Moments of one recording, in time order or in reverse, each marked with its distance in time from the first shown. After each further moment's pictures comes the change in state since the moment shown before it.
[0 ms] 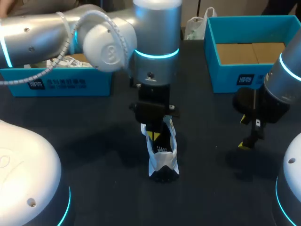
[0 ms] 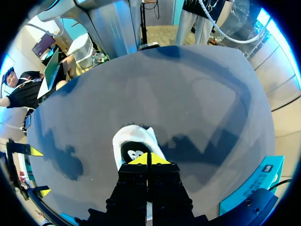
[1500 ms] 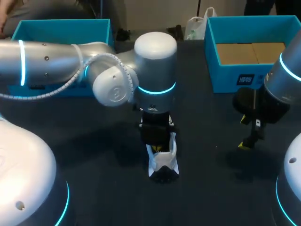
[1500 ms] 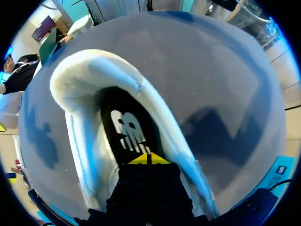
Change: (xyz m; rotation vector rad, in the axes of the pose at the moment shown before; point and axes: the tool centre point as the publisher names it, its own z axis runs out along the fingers) left arm 0.002 0.058 0.093 -0.144 -0.031 -0.050; right arm 0.000 0.000 0.000 -0.001 0.000 -0.001
